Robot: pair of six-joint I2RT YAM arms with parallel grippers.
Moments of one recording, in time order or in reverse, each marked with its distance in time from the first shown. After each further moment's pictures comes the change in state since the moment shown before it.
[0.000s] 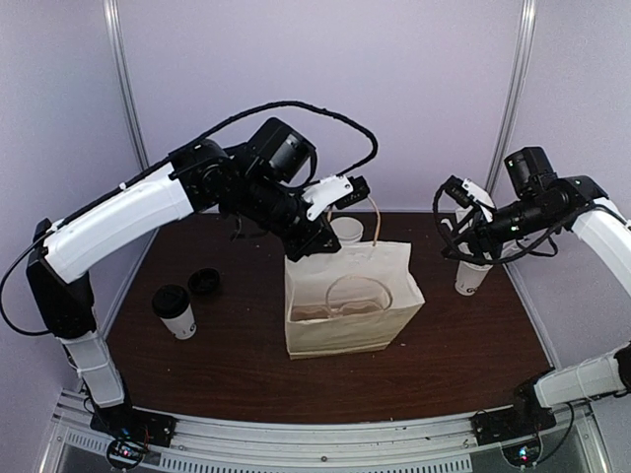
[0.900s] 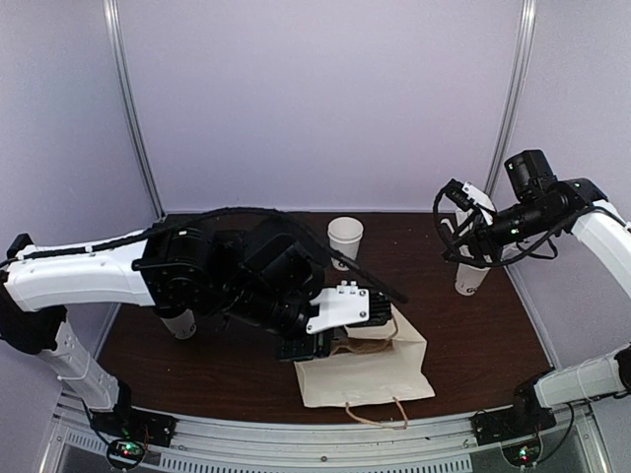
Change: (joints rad) left arm -0.366 -0.210 -0.395 0.153 -0.223 0.140; right arm -0.006 -0.010 -0.025 0.006 0.007 -0.003
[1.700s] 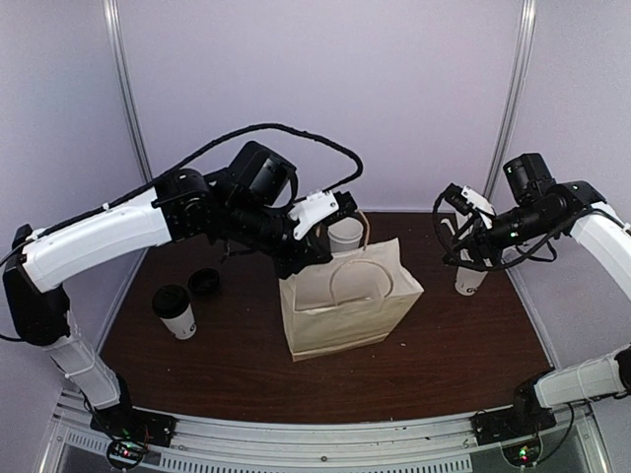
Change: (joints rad) left arm 0.327 0.019 0.049 0.090 0.181 -0.093; right arm -0.001 -0.002 -0.017 0.002 0.000 -0.014
